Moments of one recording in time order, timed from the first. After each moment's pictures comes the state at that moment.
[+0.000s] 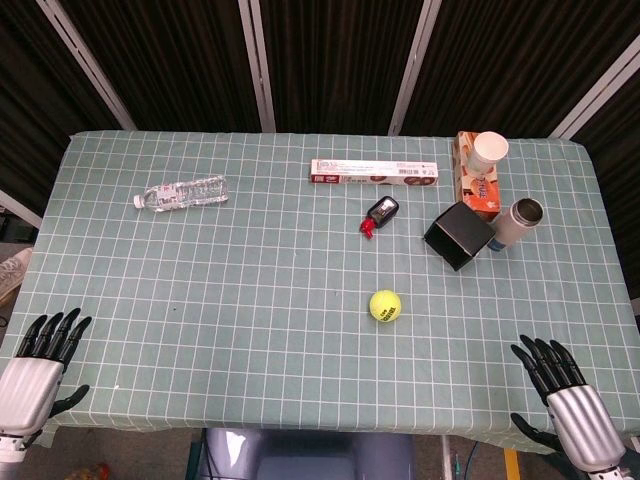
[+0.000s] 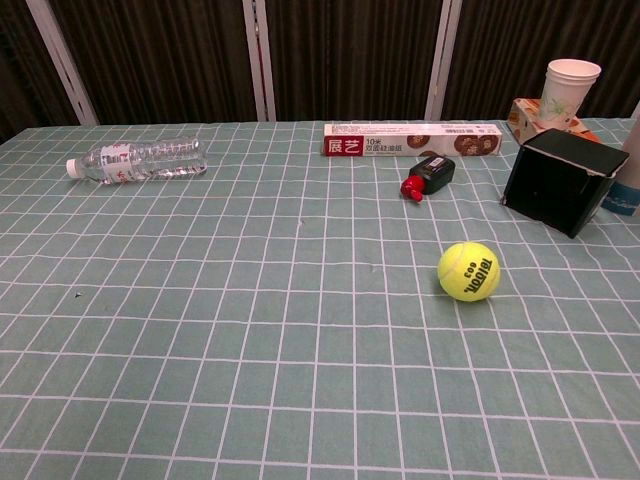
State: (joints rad) left arm 0.00 -1.16 0.07 -1.62 1.70 1.55 0.24; right arm -0.02 -1.09 -0.14 -1.57 -1.86 1.64 0.08
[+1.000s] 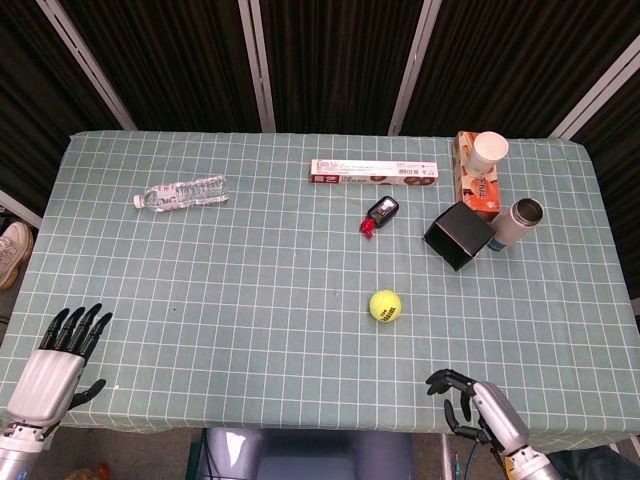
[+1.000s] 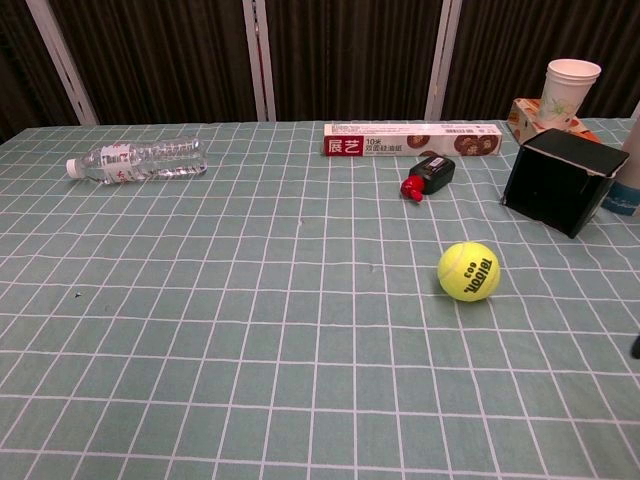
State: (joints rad) left arm -0.04 -1.19 0.06 -1.64 1.70 1.50 0.29; right arm 0.14 -1.22 -0.19 -1.74 -1.78 1.32 0.57
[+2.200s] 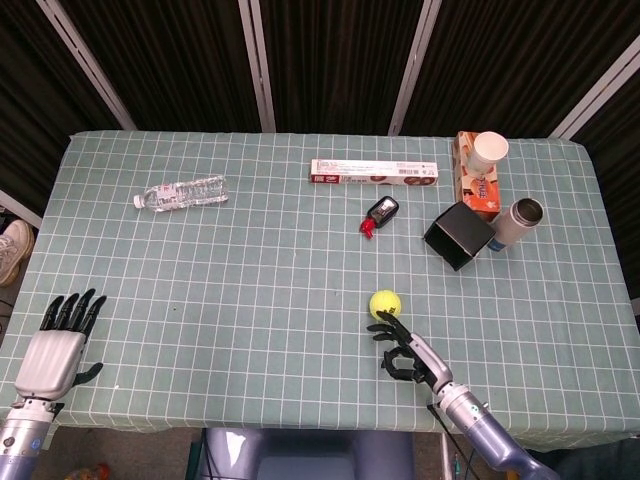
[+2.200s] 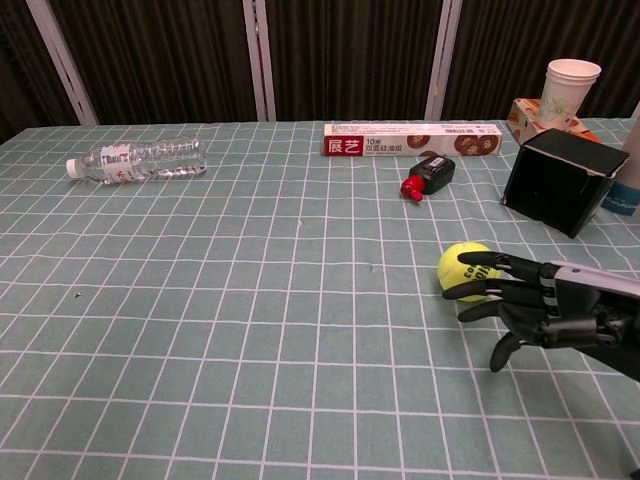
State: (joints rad) left arm -0.10 -1.22 -0.01 -1.67 1.48 1.37 0.41; right arm 0.41 -1.45 0.02 -1.64 -1.47 0.92 0.94
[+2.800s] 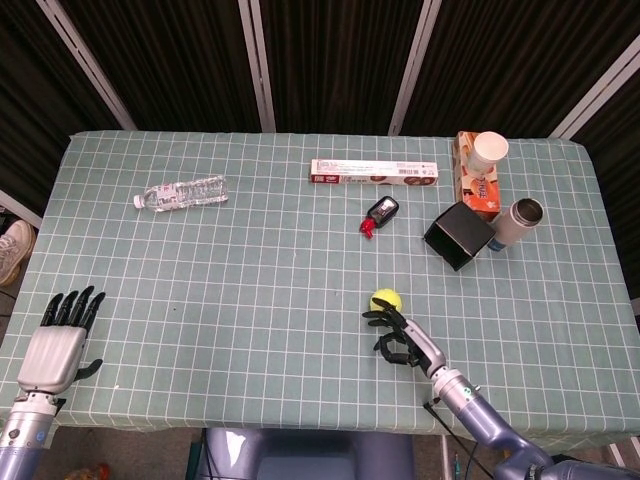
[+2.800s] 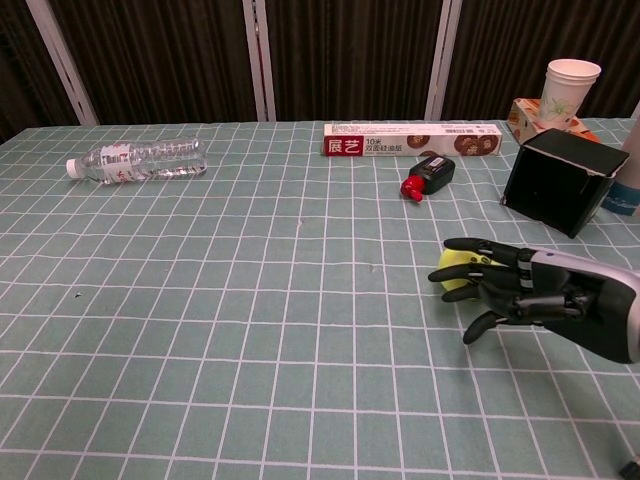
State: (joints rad) left arm -0.13 -1.23 -0.02 -1.67 1.41 1.35 0.44; right arm 0.47 -1.51 0.05 -1.51 -1.48 0.90 1.07
